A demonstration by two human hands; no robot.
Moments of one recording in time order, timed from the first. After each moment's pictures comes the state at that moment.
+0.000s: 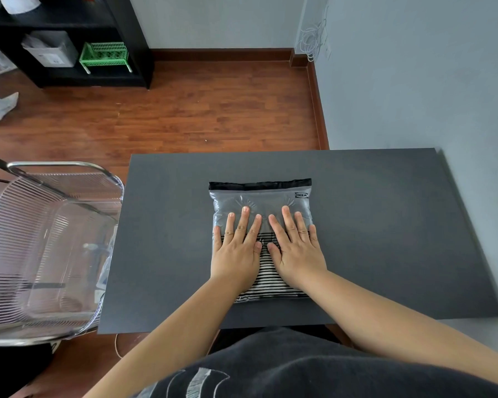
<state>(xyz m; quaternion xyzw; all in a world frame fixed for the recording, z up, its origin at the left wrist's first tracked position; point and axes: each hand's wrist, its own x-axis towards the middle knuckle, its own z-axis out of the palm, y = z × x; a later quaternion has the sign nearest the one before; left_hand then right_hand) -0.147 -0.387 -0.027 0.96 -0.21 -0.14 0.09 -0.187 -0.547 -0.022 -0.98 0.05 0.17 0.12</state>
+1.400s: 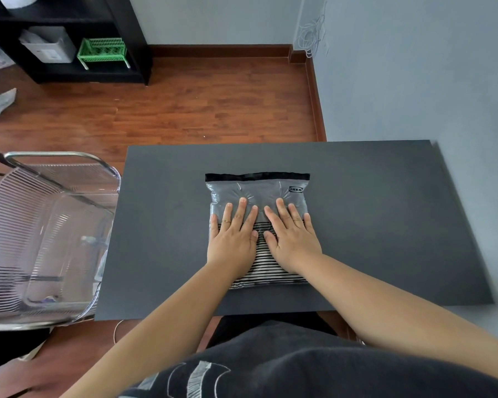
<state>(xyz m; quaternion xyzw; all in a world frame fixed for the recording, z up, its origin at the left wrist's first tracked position) -0.144 -0.390 -0.025 0.96 -0.22 -0.16 0.06 -0.182 -0.551 -0.019 -0.97 0.05 0.19 0.13</state>
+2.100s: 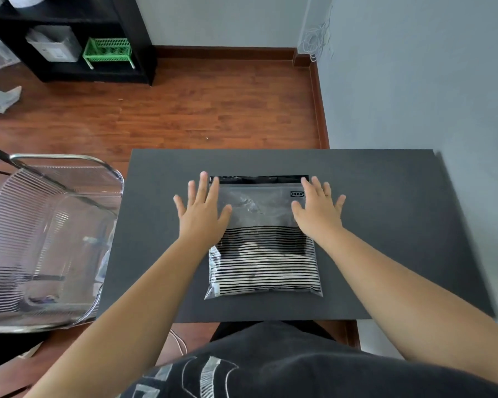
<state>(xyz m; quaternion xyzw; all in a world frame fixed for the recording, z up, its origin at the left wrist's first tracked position) -0.074 -0.352 0.004 0.97 -0.11 -0.13 0.15 -0.126 -0.599 0.019 -0.95 0.20 0.14 0.20</state>
